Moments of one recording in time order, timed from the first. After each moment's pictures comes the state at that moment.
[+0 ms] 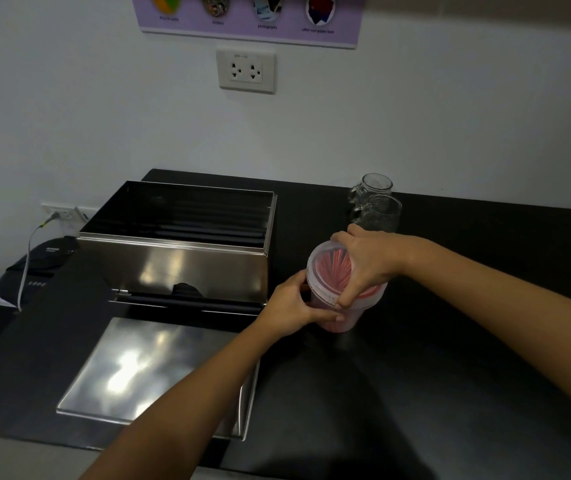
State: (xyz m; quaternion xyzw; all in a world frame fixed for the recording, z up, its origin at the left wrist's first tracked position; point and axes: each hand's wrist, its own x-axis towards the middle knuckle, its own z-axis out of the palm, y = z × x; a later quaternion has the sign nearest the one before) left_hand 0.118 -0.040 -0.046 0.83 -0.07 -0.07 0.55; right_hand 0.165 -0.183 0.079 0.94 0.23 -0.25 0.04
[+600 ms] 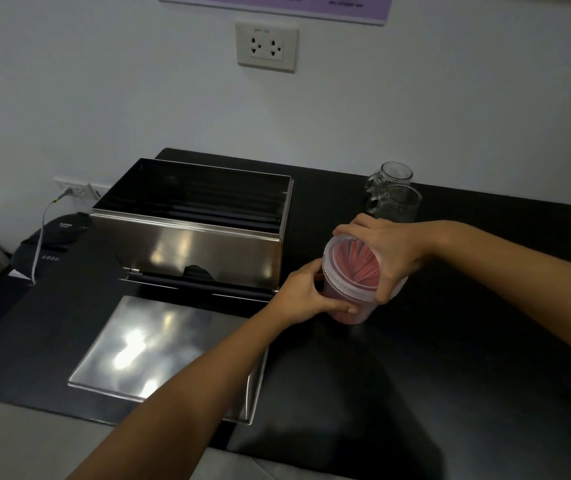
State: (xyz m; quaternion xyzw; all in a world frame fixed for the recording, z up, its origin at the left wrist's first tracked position) left_hand 0.123 -0.039 -0.051 0.83 -0.08 -0.08 0.54; right_hand 0.177 -0.186 0.081 0.90 0.30 -0.30 0.04
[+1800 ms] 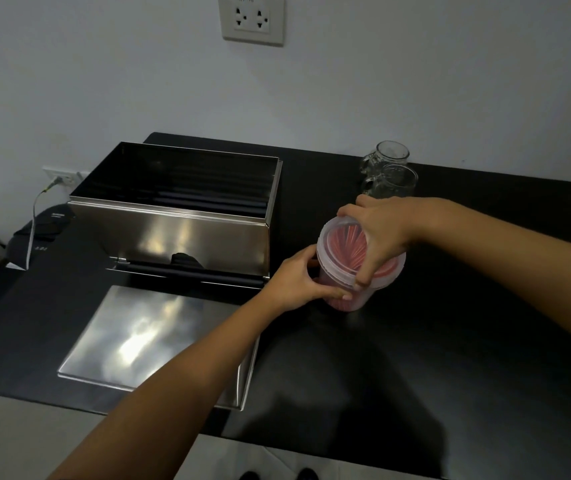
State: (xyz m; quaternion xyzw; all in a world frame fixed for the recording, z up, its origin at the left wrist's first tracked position) left_hand 0.122 -0.043 -0.051 0.82 -0.07 -0.10 0.55; right_hand 0.173 -0.183 0.087 0.92 0.25 -0.28 0.11
